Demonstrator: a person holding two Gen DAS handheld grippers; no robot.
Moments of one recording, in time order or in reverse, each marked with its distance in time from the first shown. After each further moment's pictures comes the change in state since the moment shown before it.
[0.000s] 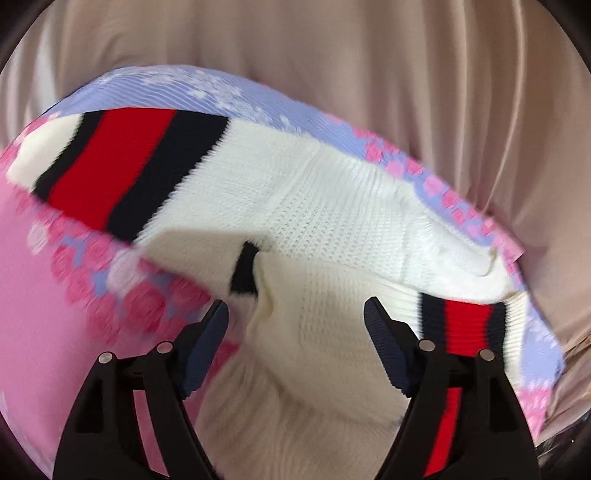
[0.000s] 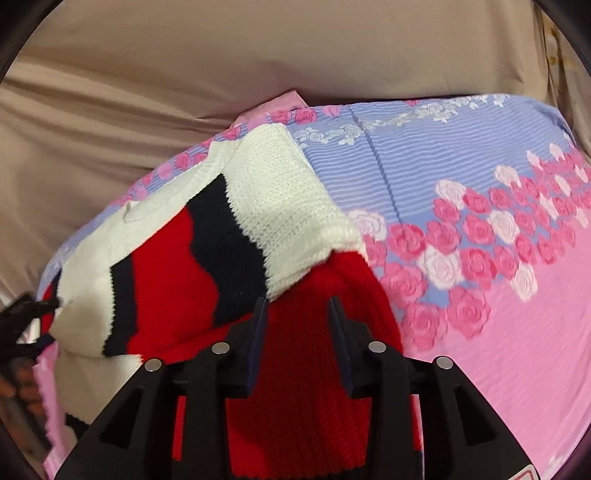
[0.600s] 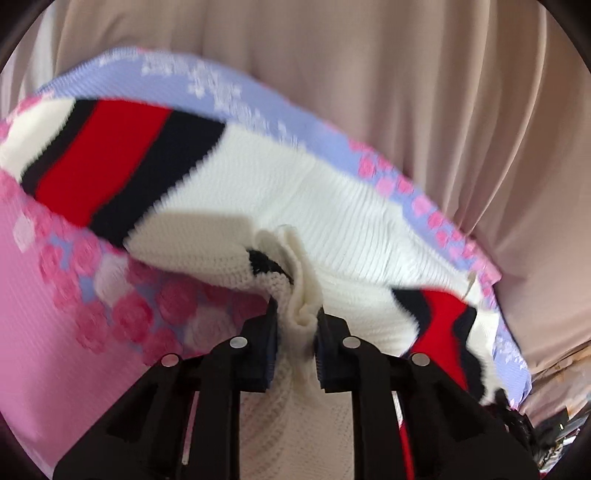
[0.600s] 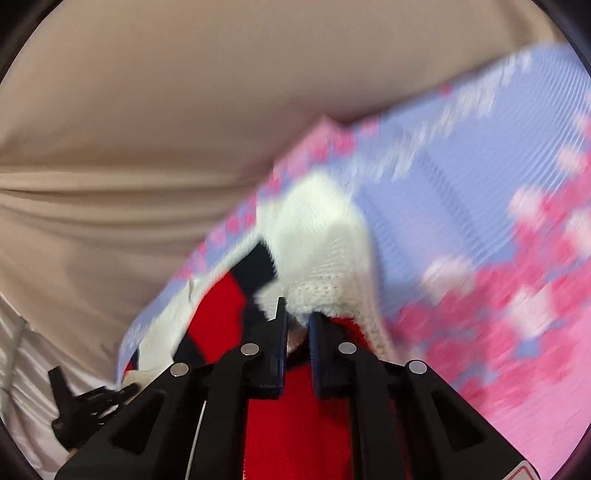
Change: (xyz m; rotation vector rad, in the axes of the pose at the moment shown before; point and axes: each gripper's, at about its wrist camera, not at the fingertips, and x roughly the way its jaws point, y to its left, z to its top) left arm -0.023 0.013 0.013 -0.111 -0.001 -0.111; right arm 0.021 -0.012 0.055 0.219 -0.100 0.258
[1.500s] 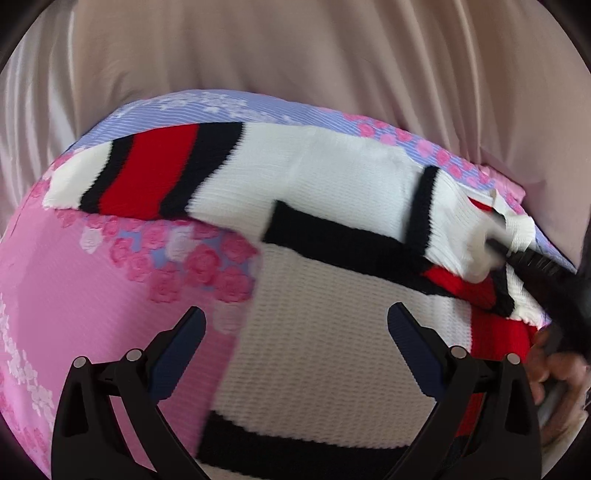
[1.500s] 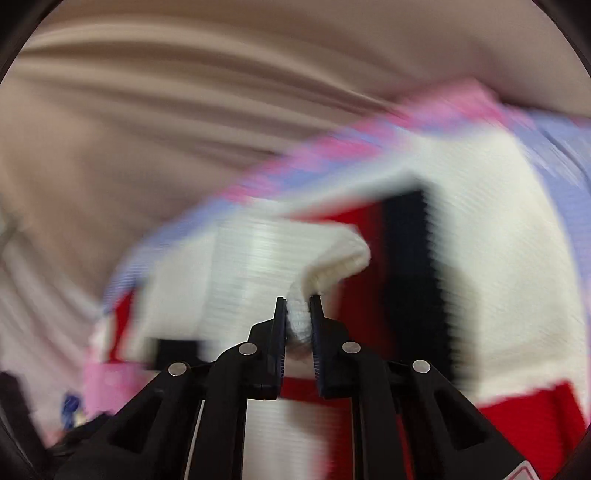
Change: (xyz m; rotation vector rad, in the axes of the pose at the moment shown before) left arm -0.043 0.005 -0.070 0.265 -0.060 0.190; right arm 0.095 0.152 -0.050 -0.364 0.208 0.222
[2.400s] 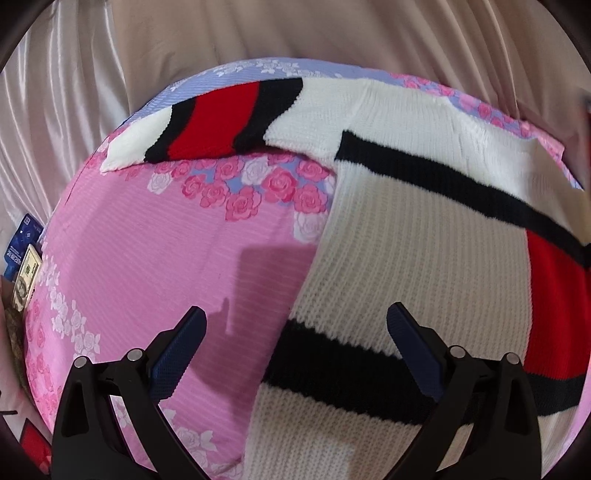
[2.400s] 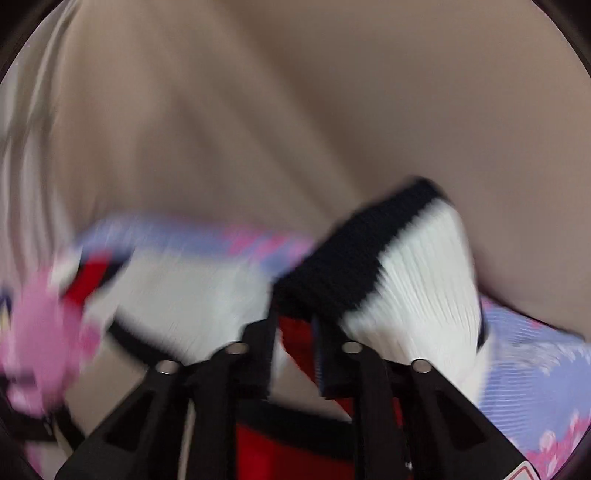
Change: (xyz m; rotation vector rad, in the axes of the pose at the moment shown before) left arm -0.020 0.011 -0.051 0.037 0.087 0.225; right arm -0.034 0.005 0.047 -0.518 -0.073 -0.245
